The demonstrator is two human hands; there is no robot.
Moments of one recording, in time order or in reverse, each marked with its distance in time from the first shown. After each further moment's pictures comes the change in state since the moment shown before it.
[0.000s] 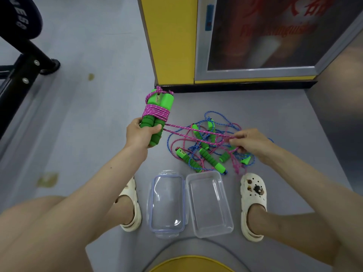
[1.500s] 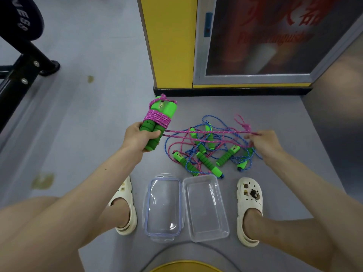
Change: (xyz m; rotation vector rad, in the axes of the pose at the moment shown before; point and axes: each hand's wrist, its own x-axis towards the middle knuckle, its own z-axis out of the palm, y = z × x) left_hand -0.003 0.001 -0.004 0.091 -0.089 -0.013; right_hand 0.013 0.018 -0.022 0.133 0.382 0.053
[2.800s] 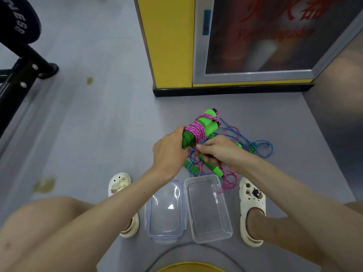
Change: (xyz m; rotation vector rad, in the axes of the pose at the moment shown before) left_hand -0.037 -0.014 0.060 0.946 0.073 0.654; right_hand -0.070 -0.052 0.058 0.034 -0.676 -0.105
